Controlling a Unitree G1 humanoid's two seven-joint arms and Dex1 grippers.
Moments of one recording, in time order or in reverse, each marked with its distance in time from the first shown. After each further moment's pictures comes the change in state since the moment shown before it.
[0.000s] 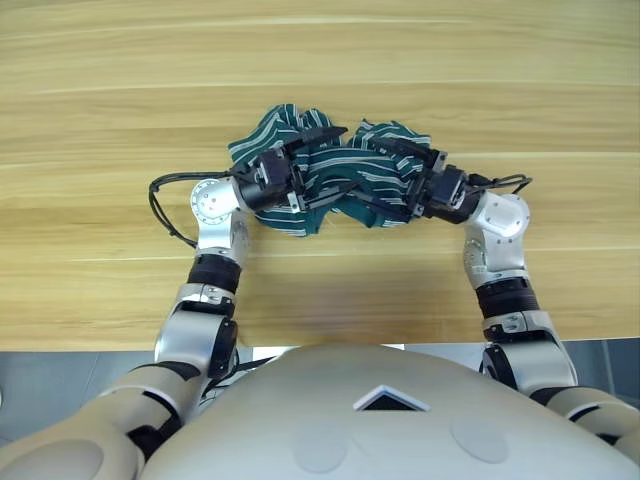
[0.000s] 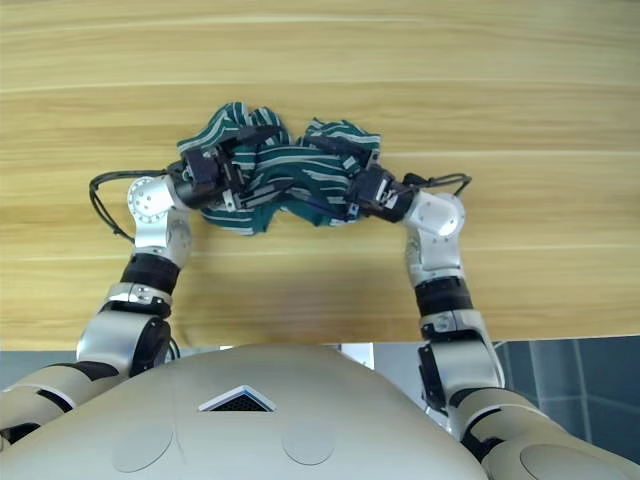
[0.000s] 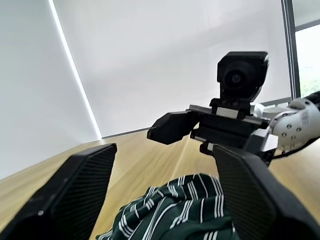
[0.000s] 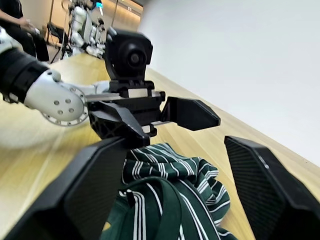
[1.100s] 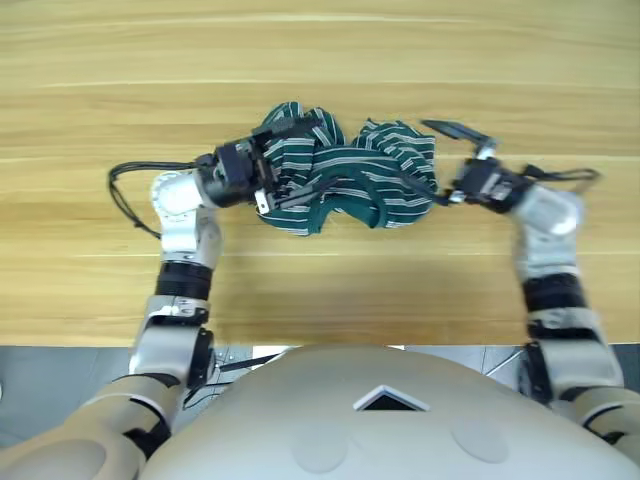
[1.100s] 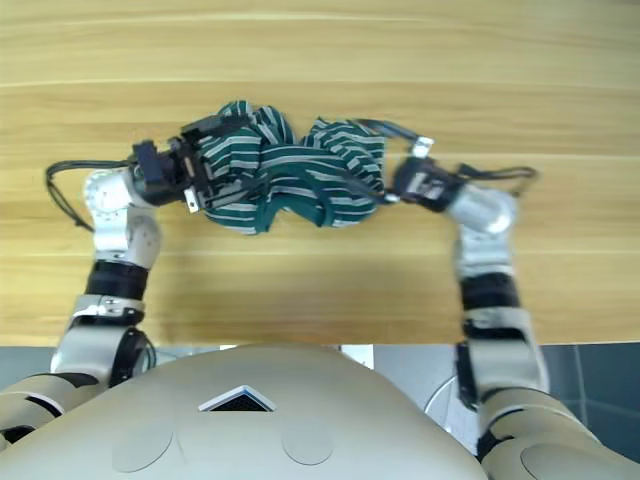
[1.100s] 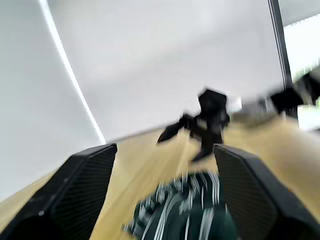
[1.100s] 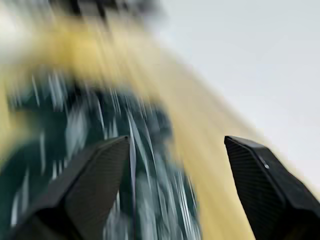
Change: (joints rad) left arm 0.091 0.200 0.036 -0.286 -0.030 0.080 -0.046; right arm 0.046 -0.303 -0.147 0.081 -0.174 -0.116 -0.206
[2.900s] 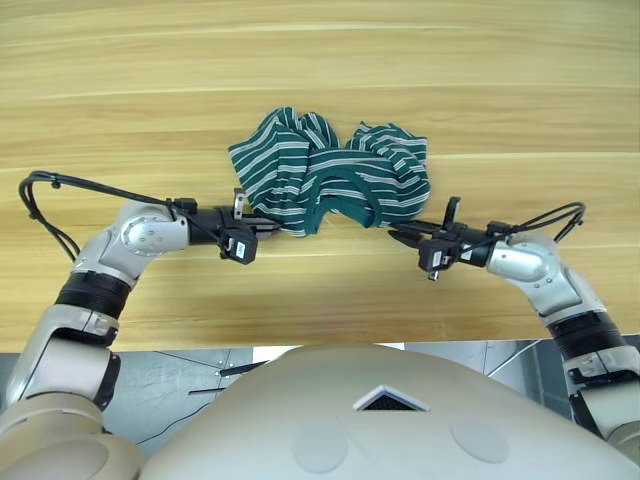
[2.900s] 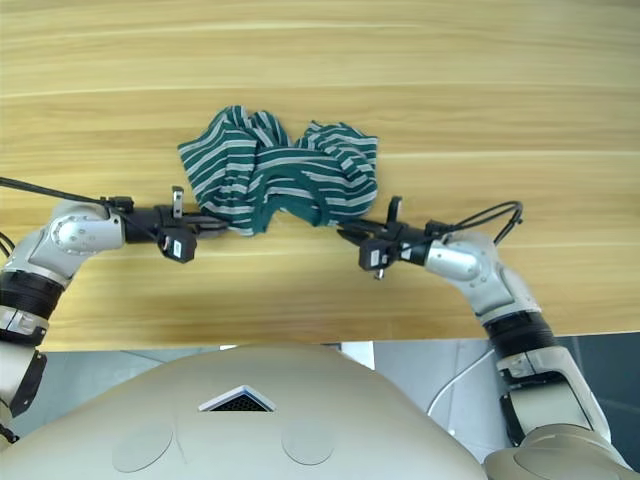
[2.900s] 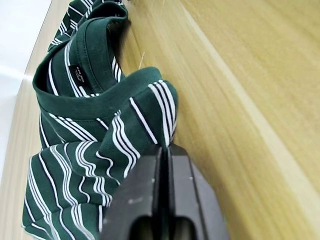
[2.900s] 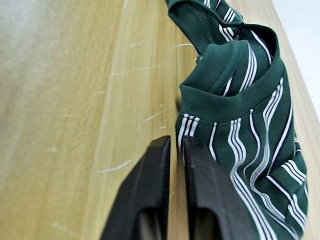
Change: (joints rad) left arm 0.030 0.442 -0.329 0.061 0.688 -0.275 0.524; right arm 0.143 -0.126 0.344 -0.257 -0.406 0.081 -0.256
